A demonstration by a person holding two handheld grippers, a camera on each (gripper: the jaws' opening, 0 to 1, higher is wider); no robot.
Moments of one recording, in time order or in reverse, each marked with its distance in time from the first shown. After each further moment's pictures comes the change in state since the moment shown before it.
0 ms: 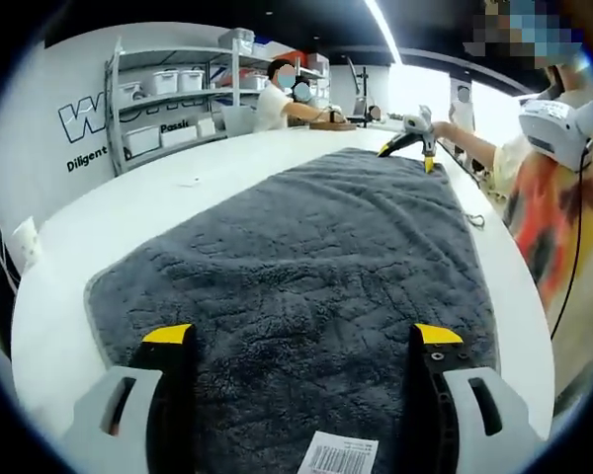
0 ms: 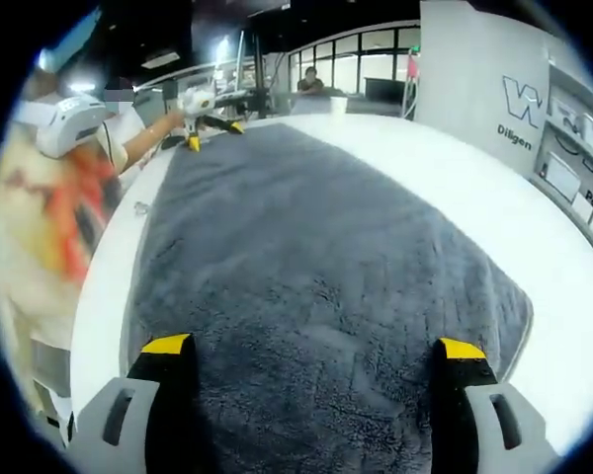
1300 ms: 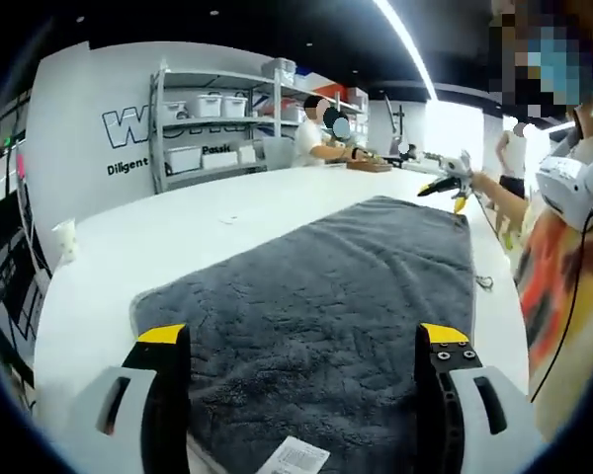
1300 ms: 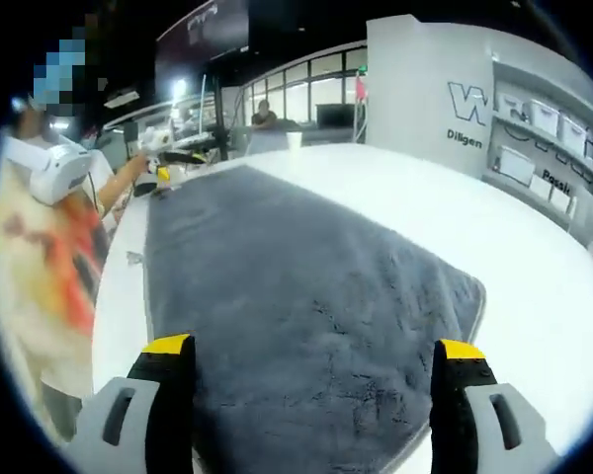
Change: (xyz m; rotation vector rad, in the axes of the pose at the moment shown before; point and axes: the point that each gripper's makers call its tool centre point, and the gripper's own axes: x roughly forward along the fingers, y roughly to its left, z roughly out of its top) left arm -0.044 -0.006 0.043 -0.129 -0.151 0.191; right arm -0.054 0.010 0.013 0.146 -0.145 -0.203
